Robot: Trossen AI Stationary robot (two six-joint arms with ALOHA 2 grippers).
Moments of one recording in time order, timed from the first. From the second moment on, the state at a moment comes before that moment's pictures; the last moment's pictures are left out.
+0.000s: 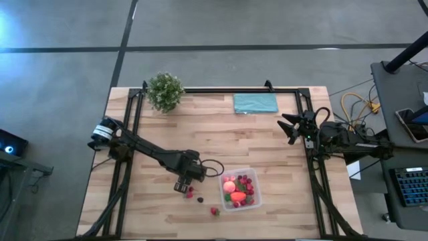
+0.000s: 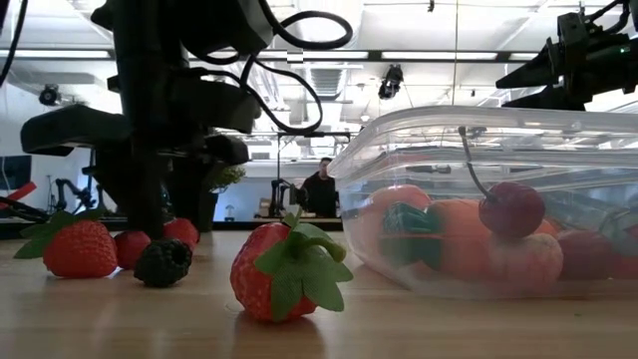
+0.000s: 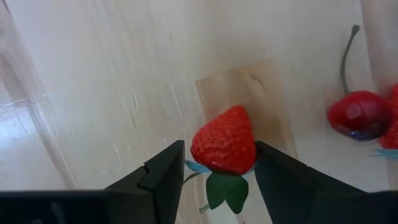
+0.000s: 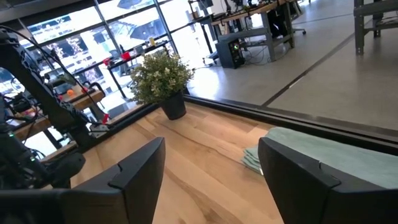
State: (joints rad) left arm -0.30 1.76 1.08 -0.66 -0.09 0.01; right arm -0.04 0.05 0.21 -0.26 0.52 0.40
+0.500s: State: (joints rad) left arm -0.26 1.75 1.15 -0.67 -0.10 -0.02; right arm -0.04 0.05 0.21 -0.26 0.52 0.40
